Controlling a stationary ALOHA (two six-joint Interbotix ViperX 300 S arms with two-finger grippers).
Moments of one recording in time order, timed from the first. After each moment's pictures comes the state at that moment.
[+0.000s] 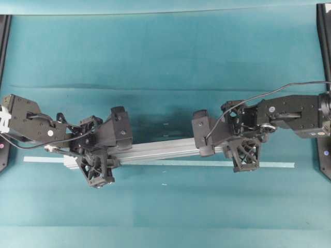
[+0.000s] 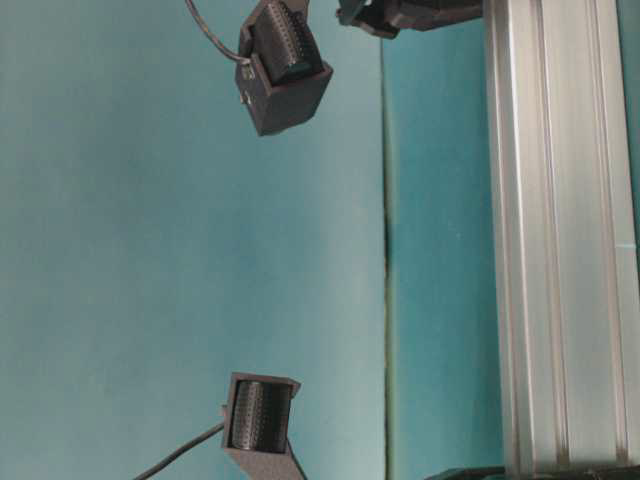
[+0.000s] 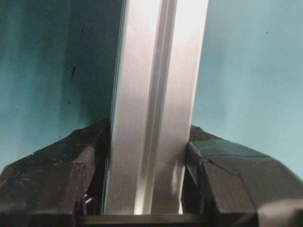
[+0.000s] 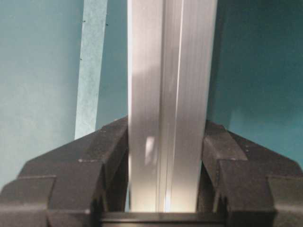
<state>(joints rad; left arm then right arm) -0.05 0.03 0.79 0.03 0.23 -0.35 -0.07 0.02 0.74 0.12 0.60 -0.32</state>
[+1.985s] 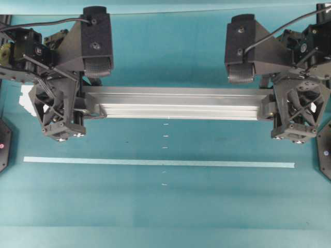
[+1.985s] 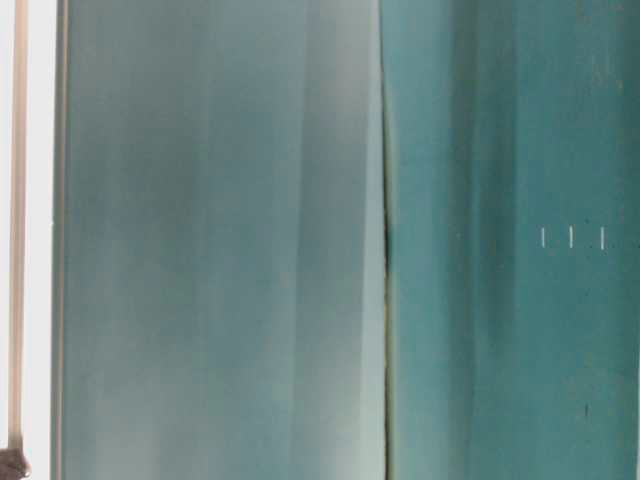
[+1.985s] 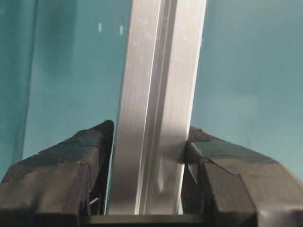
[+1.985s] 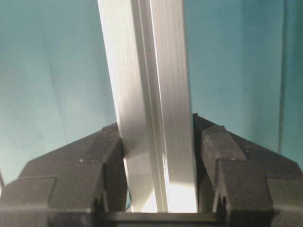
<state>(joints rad) 0.07 -0.31 0.13 0.02 1.17 -0.10 -0.09 -0.29 0.07 0.12 1.52 0.04</state>
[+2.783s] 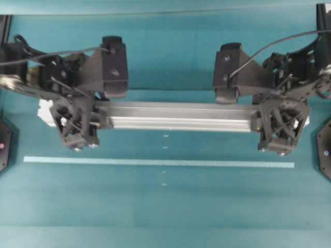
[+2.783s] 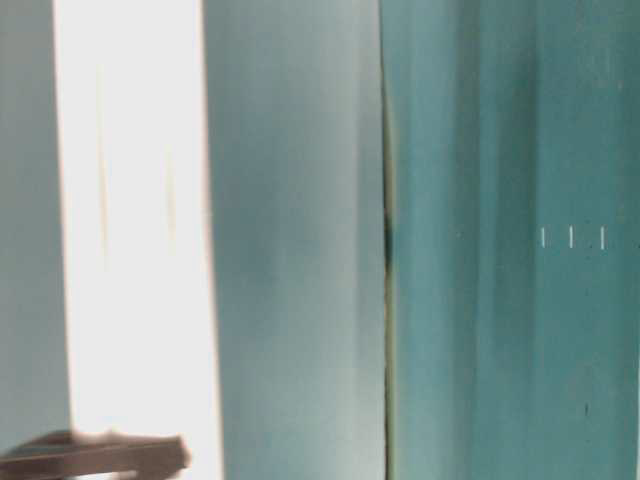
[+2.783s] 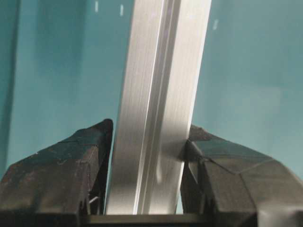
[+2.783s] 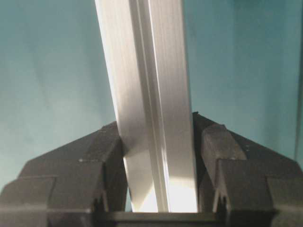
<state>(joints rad) 0.07 -0.26 0.34 0.02 1.00 -0.10 -0.08 -0.29 0.32 0.11 1.35 0.05</state>
